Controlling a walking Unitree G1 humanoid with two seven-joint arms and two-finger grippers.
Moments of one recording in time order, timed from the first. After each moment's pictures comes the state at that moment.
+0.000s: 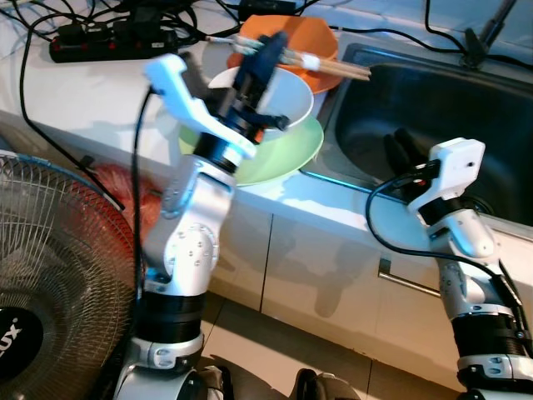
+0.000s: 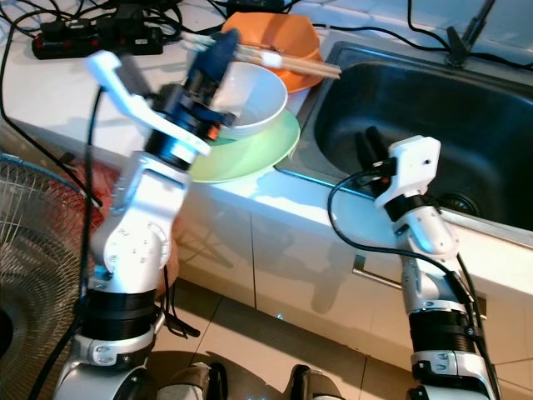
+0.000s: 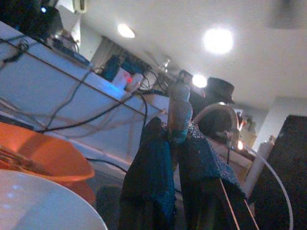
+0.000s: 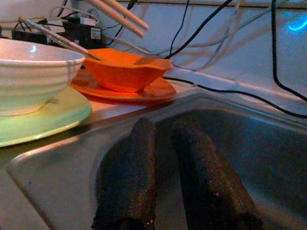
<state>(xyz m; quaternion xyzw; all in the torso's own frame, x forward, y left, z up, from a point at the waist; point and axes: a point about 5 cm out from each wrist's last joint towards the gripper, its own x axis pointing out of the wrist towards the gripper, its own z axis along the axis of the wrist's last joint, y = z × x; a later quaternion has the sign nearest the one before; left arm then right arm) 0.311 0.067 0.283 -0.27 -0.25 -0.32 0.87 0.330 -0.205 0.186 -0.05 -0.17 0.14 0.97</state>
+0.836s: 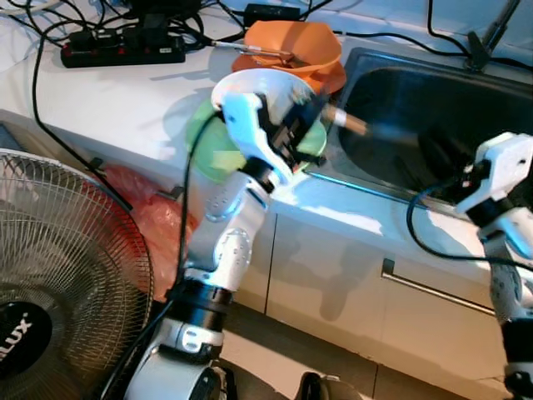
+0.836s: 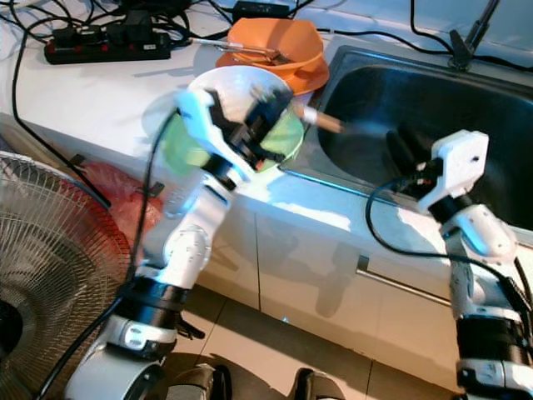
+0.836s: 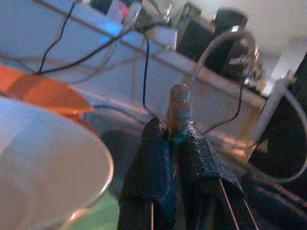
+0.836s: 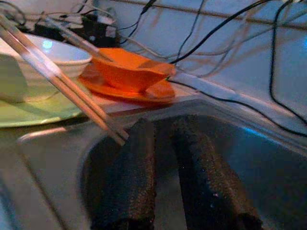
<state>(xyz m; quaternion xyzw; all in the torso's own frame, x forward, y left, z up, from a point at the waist) 0.337 0.025 0.230 -0.20 -0.15 -0.35 0.90 0.312 -0.249 0.199 -0.10 -0.16 0.19 0.96</state>
